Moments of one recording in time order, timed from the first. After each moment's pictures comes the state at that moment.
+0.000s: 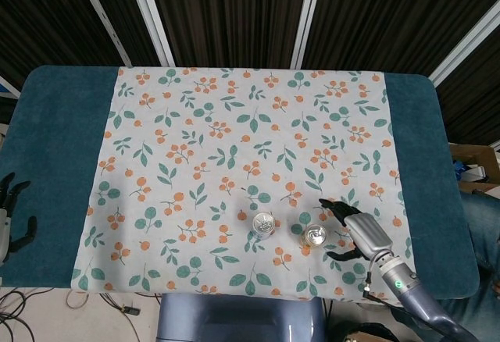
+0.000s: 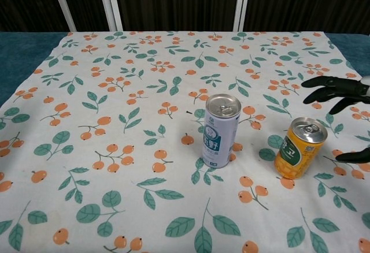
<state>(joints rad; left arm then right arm) -0.08 -1.09 -0.11 -1.75 1.29 1.45 0.09 0.39 -1.26 0.04 -1.67 -1.53 1.05 0.20</state>
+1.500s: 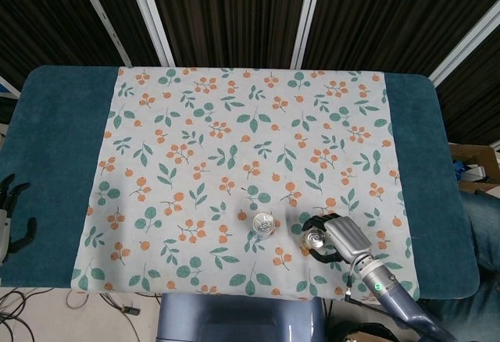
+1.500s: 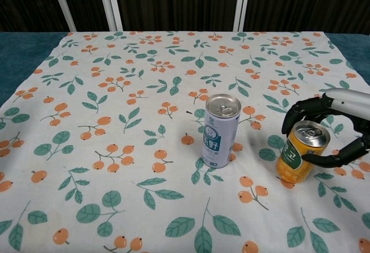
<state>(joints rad) -0.09 -1.08 -0.10 -1.77 1.28 1.43 0.09 0.43 -1.34 0.01 -1.68 -1.50 1.06 0.10</state>
